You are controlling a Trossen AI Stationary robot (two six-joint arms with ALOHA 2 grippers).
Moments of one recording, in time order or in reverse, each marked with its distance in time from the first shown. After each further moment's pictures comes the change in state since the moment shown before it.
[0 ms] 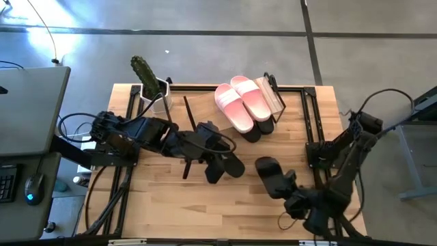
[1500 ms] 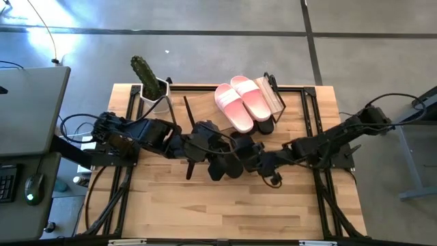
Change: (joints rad) left arm 0.002 0.019 0.000 -0.042 -0.091 -0.023; right arm -0.721 -0.160 -0.466 0.708 -0.612 -0.661
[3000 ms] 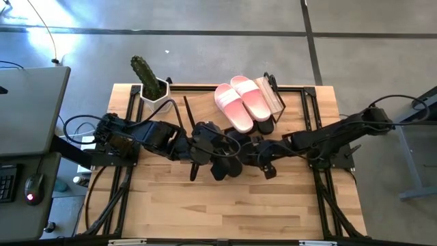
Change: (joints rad) left arm 0.001 0.021 -0.001 -0.028 -0.040 -0.016; right arm -0.114 -0.032 0.010 0.069 -0.071 0.131
